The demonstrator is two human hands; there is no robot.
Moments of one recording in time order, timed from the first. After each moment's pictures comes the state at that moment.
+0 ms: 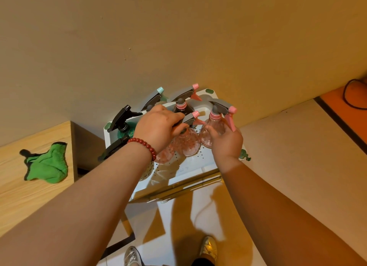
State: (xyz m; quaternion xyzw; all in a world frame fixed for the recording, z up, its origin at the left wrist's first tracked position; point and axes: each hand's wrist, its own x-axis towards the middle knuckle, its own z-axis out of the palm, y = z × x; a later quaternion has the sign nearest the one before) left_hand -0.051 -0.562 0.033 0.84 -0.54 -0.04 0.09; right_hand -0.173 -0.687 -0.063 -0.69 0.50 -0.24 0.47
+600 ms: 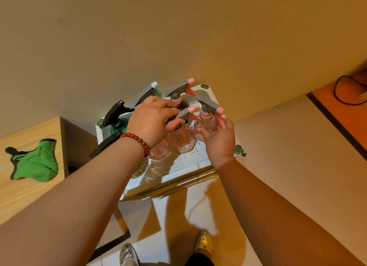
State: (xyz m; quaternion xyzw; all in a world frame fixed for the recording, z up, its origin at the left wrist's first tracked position) left_hand -0.045 -0.561 0.025 0.84 -0.54 -0.01 0.11; right_hand -0.178 -0.678 -0.063 -0.65 0.49 -0.22 0.55
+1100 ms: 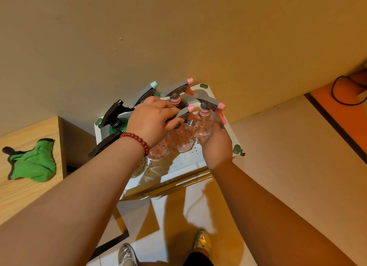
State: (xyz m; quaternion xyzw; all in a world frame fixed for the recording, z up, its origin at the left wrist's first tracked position) left_hand -0.043 -0.561 0.023 0.83 -0.55 0.02 0.12; right_hand -0.180 -0.673 -0.063 -0.82 0.47 -0.05 0.32
